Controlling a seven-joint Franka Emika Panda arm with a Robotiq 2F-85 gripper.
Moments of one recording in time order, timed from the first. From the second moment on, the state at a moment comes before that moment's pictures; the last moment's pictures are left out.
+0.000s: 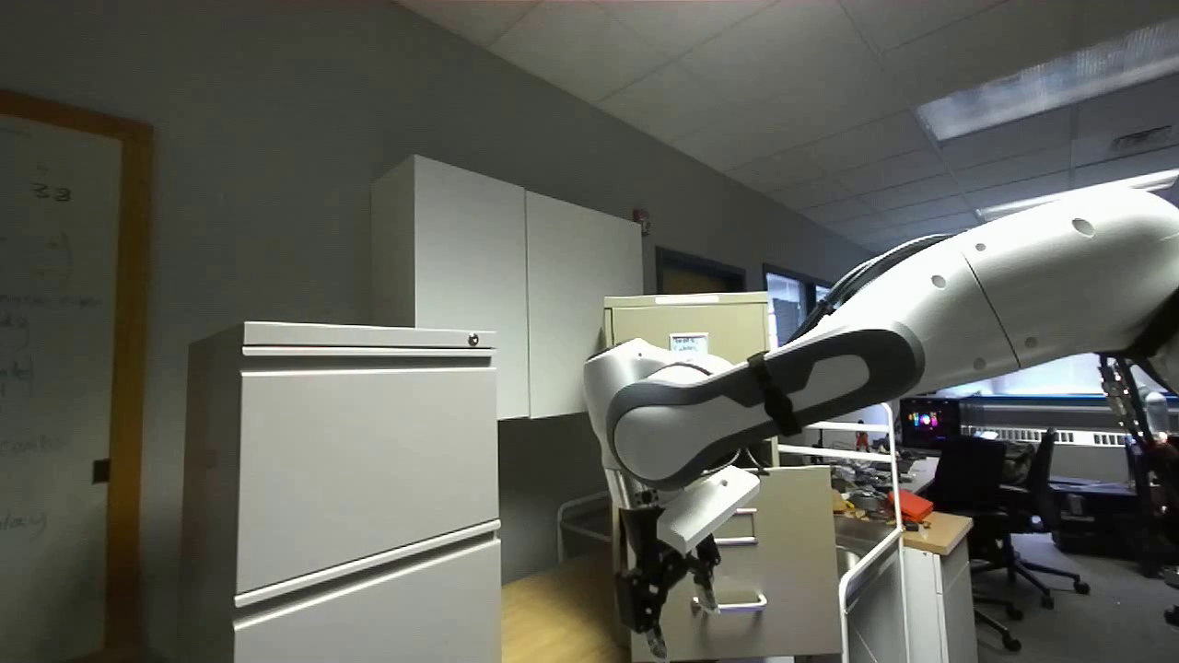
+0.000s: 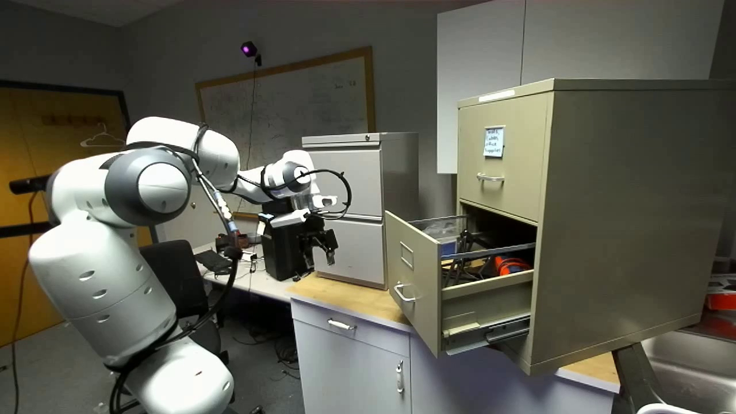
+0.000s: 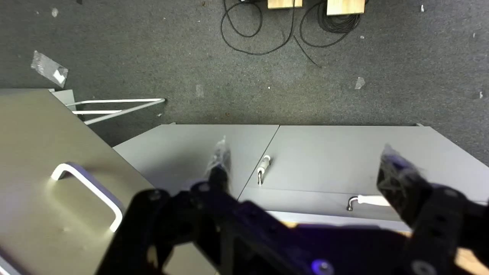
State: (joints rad) arm -0.01 -0.27 0.22 -2.14 -0.19 1.76 0.29
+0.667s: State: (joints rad) arm 0.01 -0.27 0.21 -2.13 -0.28 1.76 0.31
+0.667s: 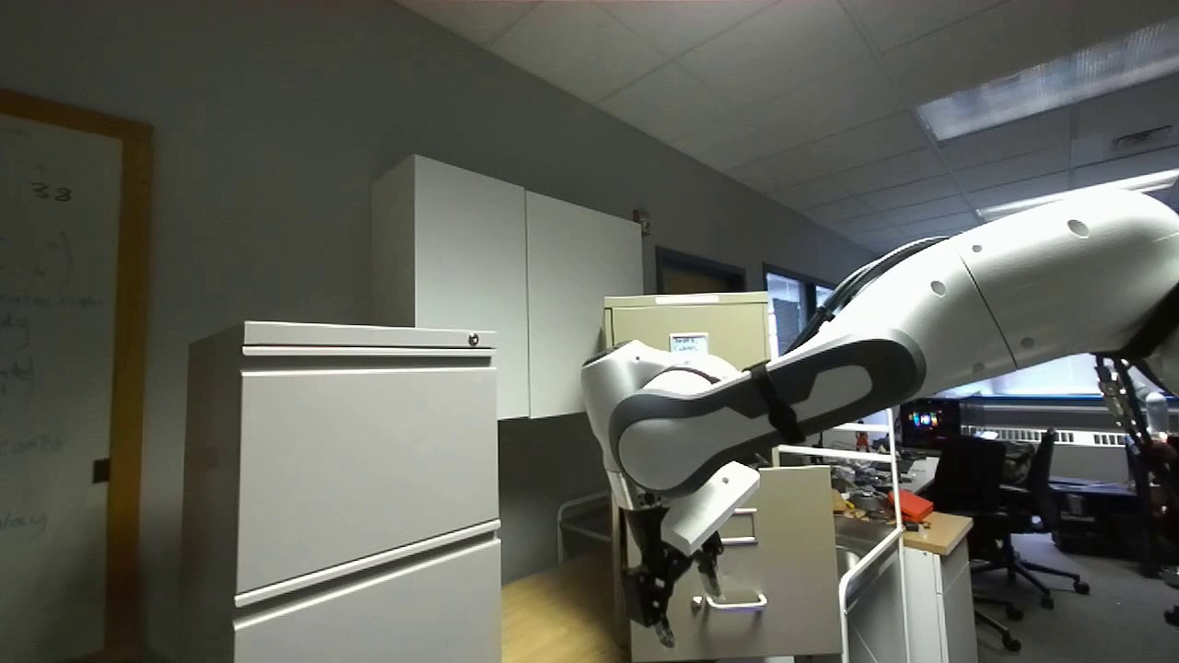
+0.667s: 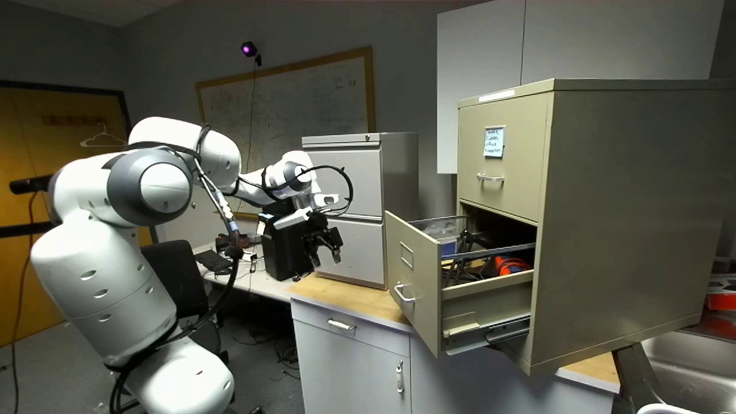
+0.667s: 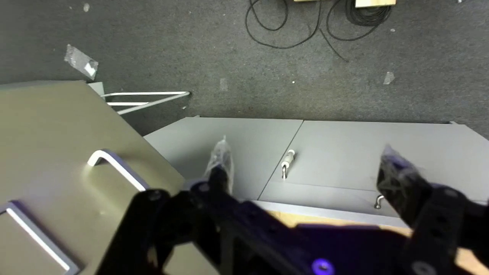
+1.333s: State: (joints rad) arm 0.01 -0.12 0.21 -2.03 -0.71 1.76 0.49
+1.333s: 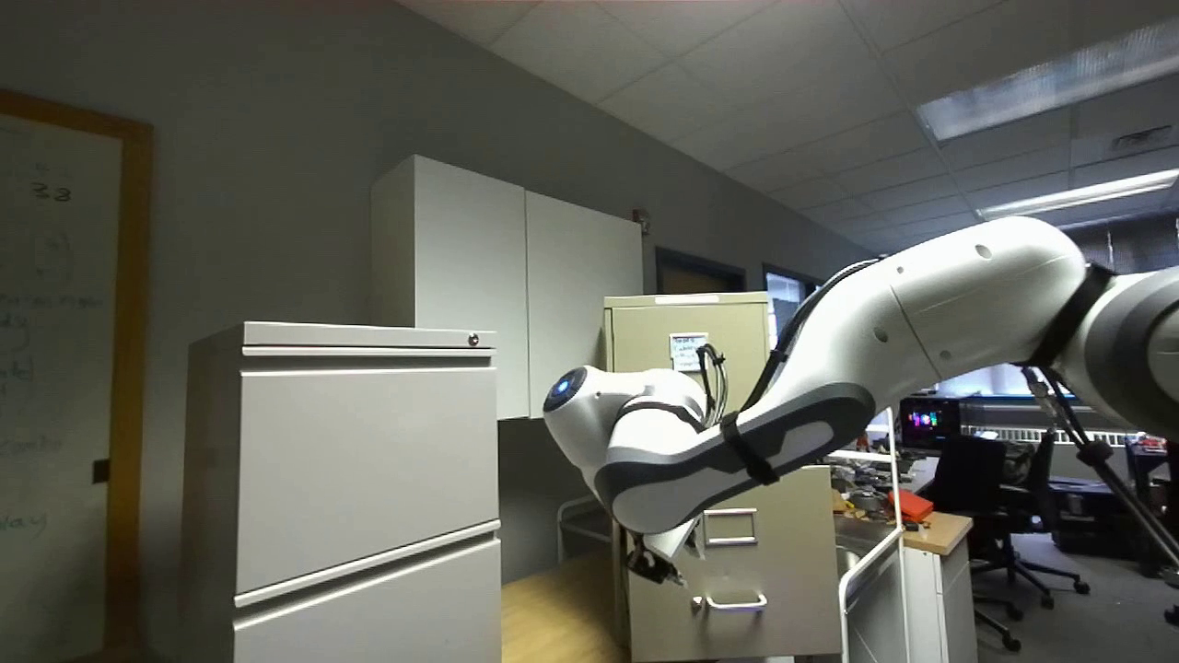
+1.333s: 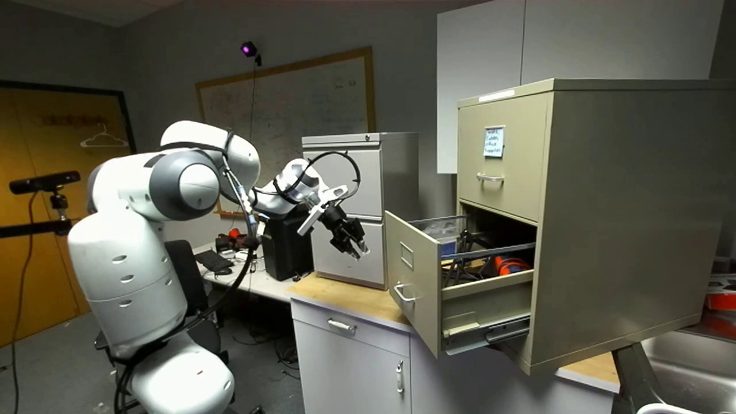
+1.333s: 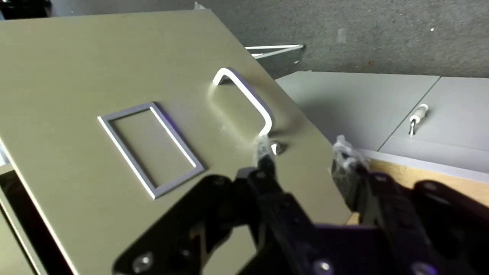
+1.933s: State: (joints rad) arm 0.06 0.12 0.15 -1.86 -1.07 1.69 0.77
